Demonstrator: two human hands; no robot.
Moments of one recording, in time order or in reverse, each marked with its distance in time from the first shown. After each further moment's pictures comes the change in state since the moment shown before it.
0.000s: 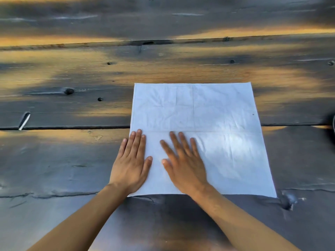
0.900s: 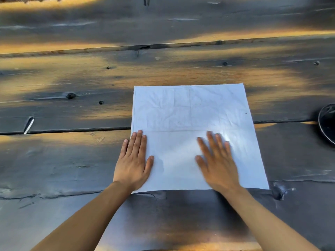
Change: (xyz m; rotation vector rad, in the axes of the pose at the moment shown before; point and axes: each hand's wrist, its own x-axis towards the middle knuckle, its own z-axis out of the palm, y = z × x) left_hand -0.003 0.003 -0.006 0.011 -0.042 -0.013; right_hand -0.051 0.081 -0.008 0.009 0.065 0.235
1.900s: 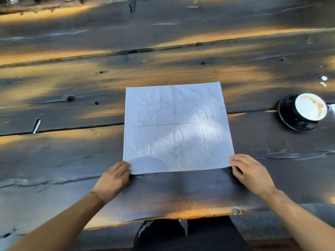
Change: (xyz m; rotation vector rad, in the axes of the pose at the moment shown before) left_hand -0.089 -0.030 -0.022 0.008 0.119 0.508; right_hand -0.104 0.141 -0.061 0.167 0.114 -0.085
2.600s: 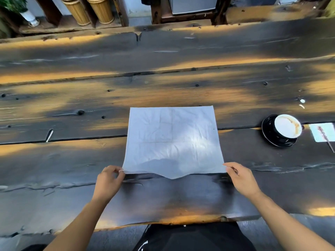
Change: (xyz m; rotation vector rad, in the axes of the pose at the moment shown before) left_hand 0.031 0.039 -0.077 -0.653 0.090 -1.034; right_hand 0.021 -0.016 -0.052 0.613 -0.196 0.584
